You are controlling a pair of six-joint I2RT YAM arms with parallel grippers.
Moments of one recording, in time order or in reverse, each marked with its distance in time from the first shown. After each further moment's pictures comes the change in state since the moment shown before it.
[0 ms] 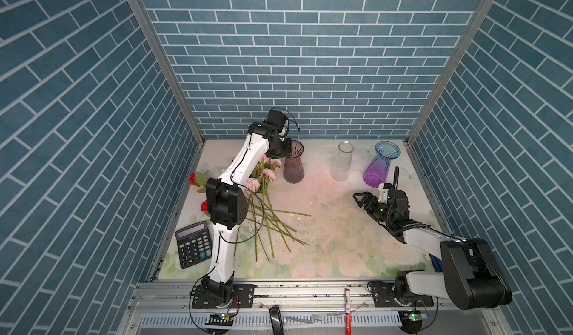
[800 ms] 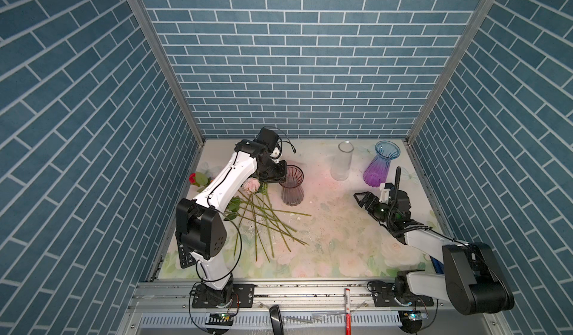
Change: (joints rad) left arm -0.034 -0.457 -0.620 0.061 0.200 -0.020; right arm -0.006 -0.039 -0.008 -0.010 0.000 0.000
